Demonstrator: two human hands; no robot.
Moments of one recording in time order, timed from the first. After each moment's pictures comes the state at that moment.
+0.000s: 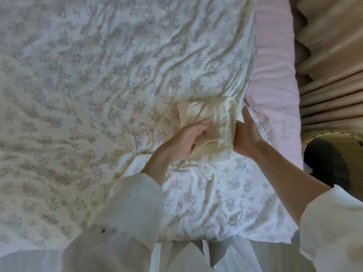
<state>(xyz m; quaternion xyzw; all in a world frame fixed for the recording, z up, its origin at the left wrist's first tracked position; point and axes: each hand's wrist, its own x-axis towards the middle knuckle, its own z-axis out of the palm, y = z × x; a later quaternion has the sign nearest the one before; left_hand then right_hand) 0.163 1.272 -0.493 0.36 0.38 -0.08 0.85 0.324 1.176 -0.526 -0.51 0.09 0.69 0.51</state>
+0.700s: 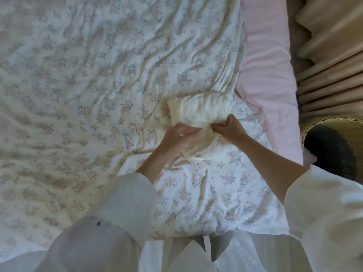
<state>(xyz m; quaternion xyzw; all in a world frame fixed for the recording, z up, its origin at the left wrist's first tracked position) 0.164 1.254 -0.523 0.66 0.43 -0.04 0.61 0.329 1.167 -0.554 -0.84 -0.15 0.48 0.21</state>
